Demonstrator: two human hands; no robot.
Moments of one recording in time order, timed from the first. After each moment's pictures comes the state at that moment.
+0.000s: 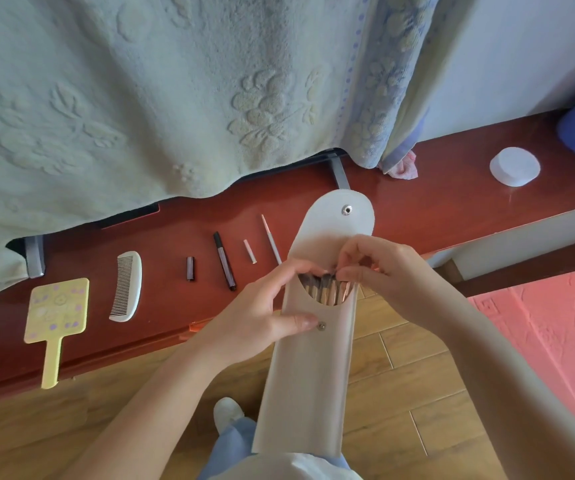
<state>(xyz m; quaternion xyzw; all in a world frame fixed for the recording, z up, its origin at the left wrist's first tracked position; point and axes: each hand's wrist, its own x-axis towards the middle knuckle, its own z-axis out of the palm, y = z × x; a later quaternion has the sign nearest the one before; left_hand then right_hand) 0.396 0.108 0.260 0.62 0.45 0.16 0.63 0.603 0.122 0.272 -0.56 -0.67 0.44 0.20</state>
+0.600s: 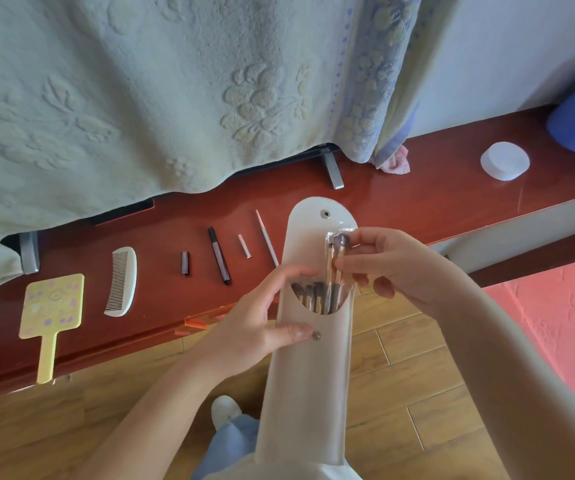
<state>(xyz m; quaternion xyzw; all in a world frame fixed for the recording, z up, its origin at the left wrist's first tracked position) 0.398 0.088 0.248 0.61 0.43 0.19 0.64 0.614 0.125 0.272 -0.56 -0.45 0.66 0.23</state>
